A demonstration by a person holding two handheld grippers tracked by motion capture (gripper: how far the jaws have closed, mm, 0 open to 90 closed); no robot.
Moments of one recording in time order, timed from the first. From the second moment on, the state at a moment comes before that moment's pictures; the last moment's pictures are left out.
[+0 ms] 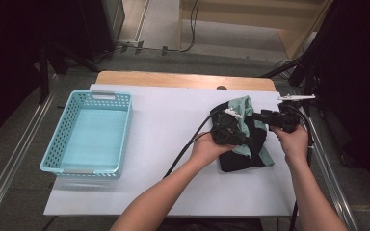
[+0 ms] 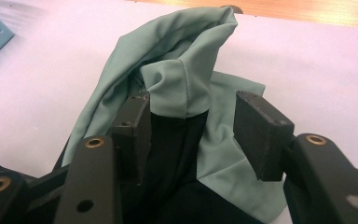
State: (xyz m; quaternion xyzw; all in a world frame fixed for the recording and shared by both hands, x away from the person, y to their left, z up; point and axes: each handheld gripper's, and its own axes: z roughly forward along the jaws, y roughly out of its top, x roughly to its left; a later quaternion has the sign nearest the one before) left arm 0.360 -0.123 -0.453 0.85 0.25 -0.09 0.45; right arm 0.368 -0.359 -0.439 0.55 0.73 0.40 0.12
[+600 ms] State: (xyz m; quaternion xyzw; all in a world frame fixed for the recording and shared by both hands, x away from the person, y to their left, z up) left arm 0.354 -0.091 -0.426 0.86 0.23 -0.07 0.45; right arm 0.365 -0.354 -0.429 0.54 0.73 0.40 0.12
